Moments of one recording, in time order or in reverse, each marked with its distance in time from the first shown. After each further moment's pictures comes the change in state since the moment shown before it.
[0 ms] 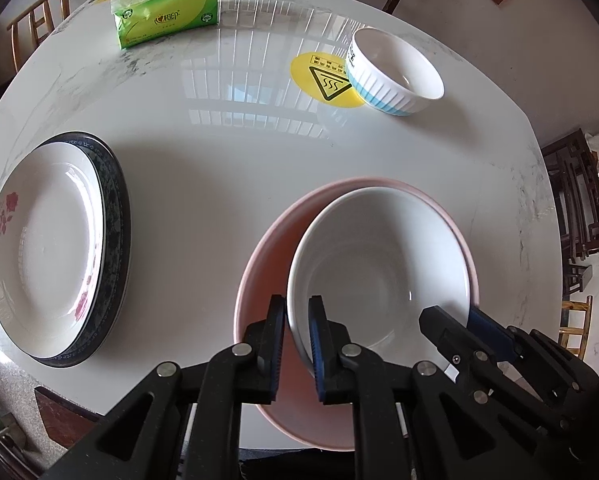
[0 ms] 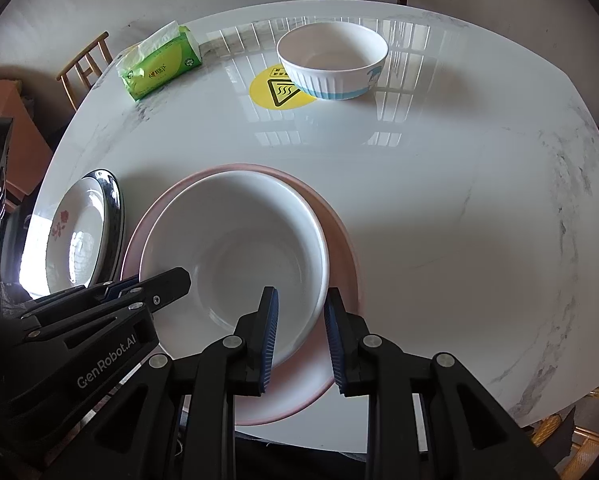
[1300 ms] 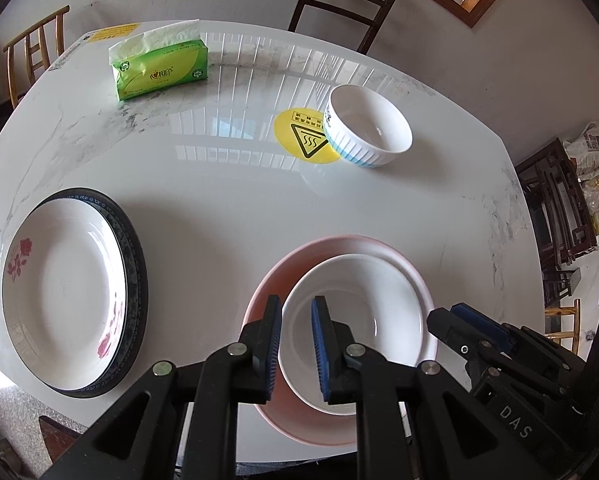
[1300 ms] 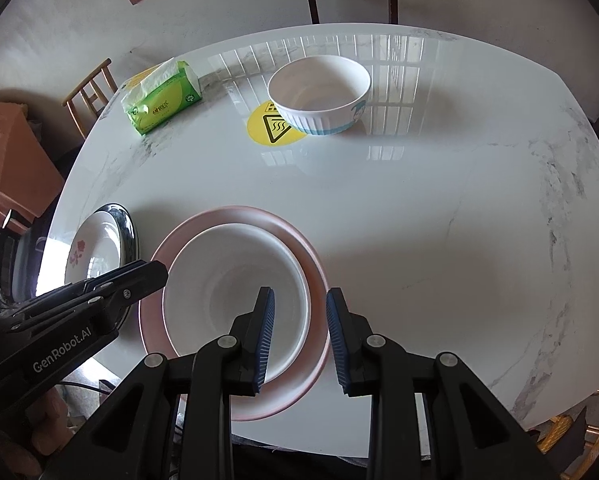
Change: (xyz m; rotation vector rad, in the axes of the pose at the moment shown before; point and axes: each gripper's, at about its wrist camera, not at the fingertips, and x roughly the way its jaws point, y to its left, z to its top) left arm -0.044 0.004 0.013 0.044 -0.133 -0.060; right arm -0.028 -0.018 0.014 0.043 -0.069 0.041
